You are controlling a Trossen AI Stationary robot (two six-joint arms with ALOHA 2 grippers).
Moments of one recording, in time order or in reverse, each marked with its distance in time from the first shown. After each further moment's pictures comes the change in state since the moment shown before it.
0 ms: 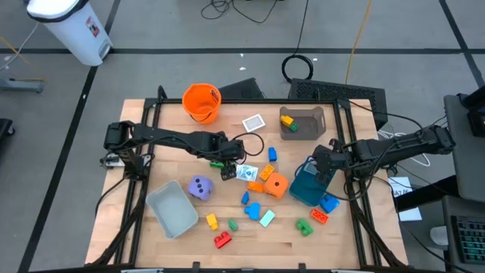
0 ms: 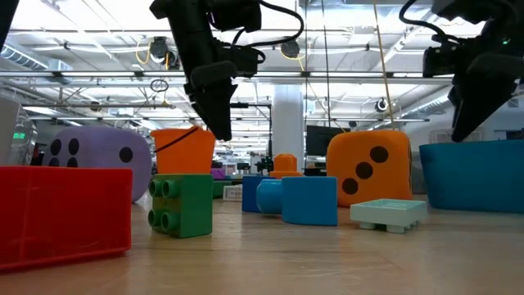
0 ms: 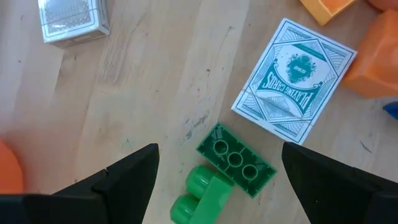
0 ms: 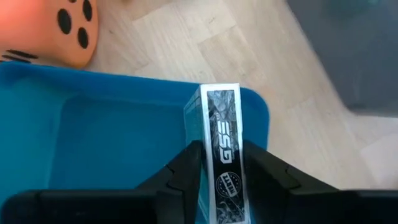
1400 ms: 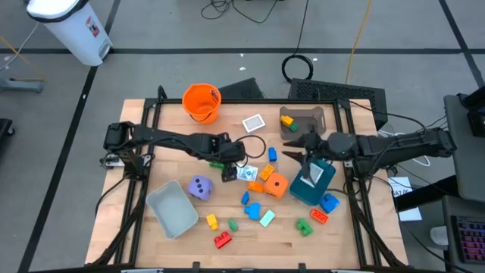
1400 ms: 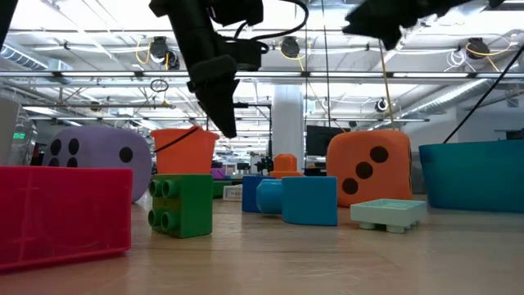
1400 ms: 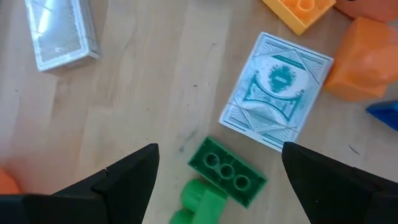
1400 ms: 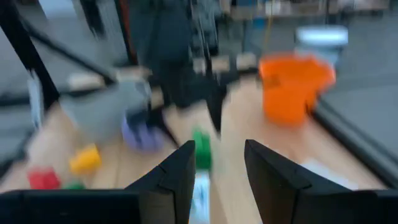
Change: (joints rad) left arm -0.027 0.000 0.000 0.043 0.002 0.064; right arm -0.070 0.022 0.053 0.947 -0.010 -0.465
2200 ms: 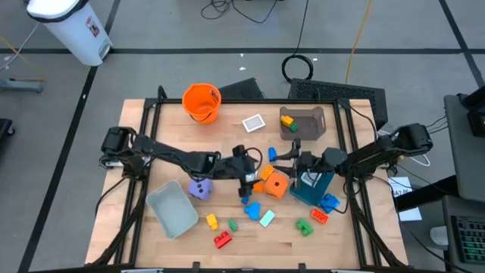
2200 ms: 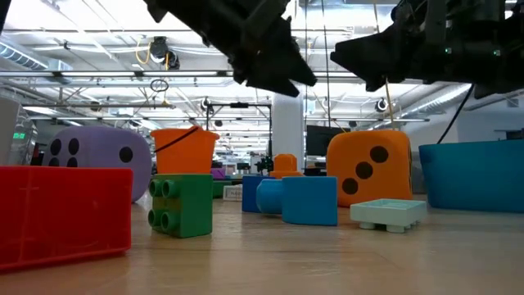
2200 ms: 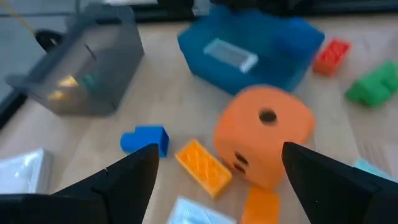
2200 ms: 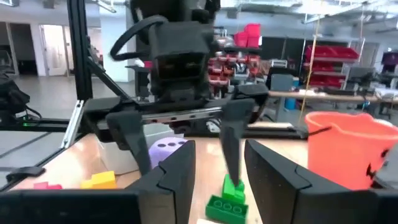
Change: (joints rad) left arm -0.142 0.000 -0.147 0.749 -0.082 0.057; right arm 0.000 0.473 -0.449 1.295 -0.157 -0.180
